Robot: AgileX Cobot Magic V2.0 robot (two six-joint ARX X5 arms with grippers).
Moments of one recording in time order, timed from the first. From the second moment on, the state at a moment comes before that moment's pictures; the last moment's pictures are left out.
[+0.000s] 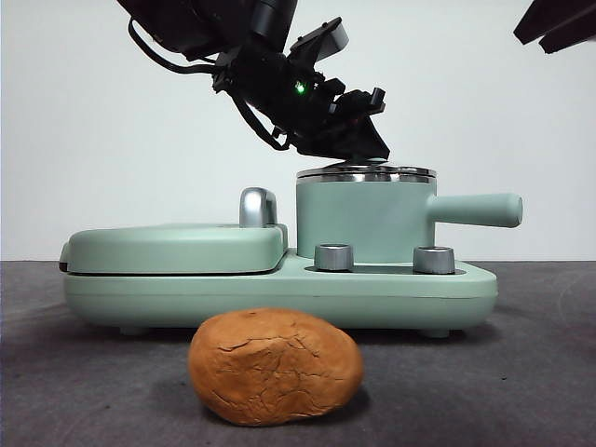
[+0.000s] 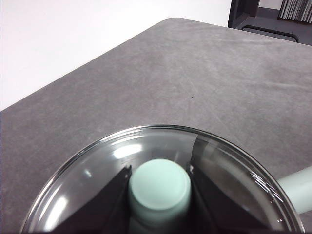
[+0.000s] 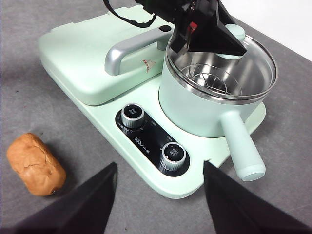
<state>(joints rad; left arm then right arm) -0.61 1.99 1.52 0.15 0.28 0.17 0.39 0.69 0.75 -0.55 -0.29 -0.28</state>
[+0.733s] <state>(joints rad) -0.60 1.78 1.52 0.00 0.25 0.19 0.39 0.69 0.75 -0.55 -0.29 -0.26</state>
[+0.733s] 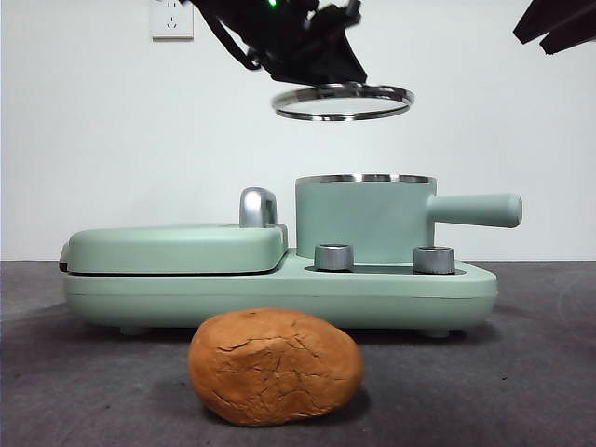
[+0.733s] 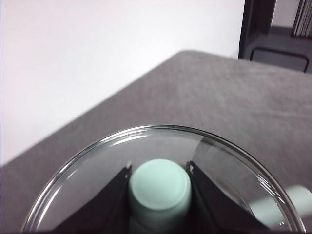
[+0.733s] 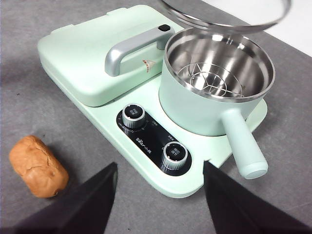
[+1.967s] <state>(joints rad) -0.54 1.15 1.14 -0.50 0.18 0.14 0.41 0.72 0.75 -0.58 -0.30 -0.26</state>
